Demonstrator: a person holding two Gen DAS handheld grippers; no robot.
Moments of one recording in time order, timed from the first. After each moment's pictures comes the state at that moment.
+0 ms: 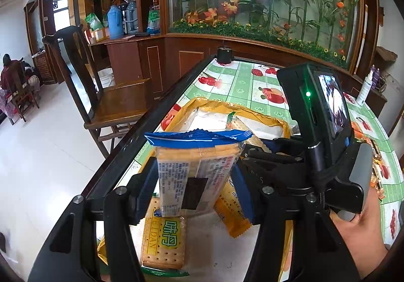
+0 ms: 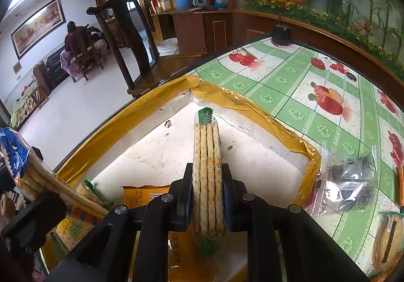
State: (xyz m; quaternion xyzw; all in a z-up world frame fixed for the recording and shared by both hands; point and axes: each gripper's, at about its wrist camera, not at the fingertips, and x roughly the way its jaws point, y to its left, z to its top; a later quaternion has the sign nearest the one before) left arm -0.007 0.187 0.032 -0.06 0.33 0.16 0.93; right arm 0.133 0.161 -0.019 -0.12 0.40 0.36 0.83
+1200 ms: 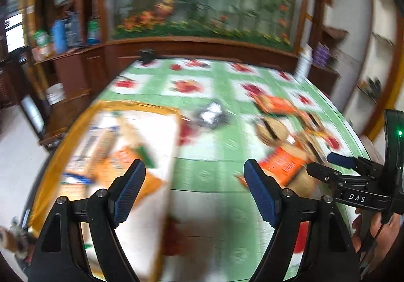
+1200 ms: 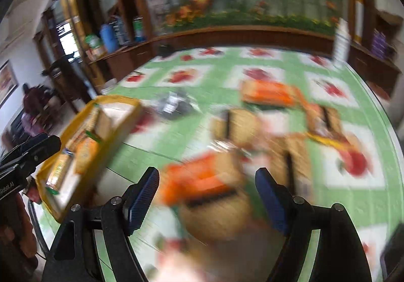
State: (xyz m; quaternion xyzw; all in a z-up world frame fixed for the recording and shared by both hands) left arm 0.004 0.060 0.038 -0.02 0.35 0.00 0.94; right arm 0.058 -0.125 0.007 0.02 0.39 0.19 0.90
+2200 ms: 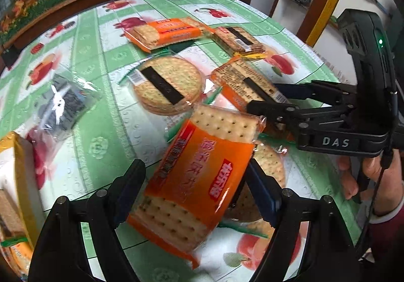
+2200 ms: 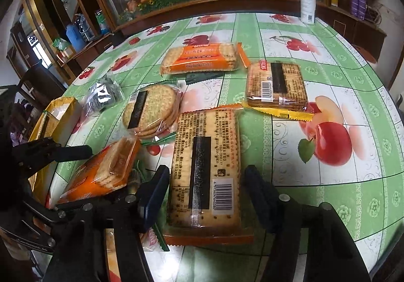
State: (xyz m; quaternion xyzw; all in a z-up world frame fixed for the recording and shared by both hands) left arm 0.107 -0.041 -0.028 0.08 0.49 -0.27 0.82; right arm 0.121 -0.193 -0.044 0.05 0.46 0.14 0.87
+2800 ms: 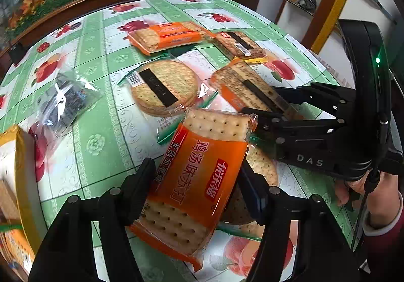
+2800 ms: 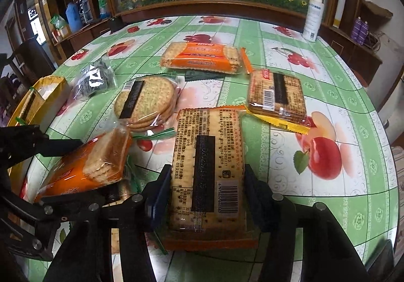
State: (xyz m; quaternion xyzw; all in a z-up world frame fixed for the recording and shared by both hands) left arm 0.097 -0.046 -0.024 0.08 0.48 -0.24 0.84; right arm 0.120 -0.175 -0.046 -0.03 0.45 0.11 0.89
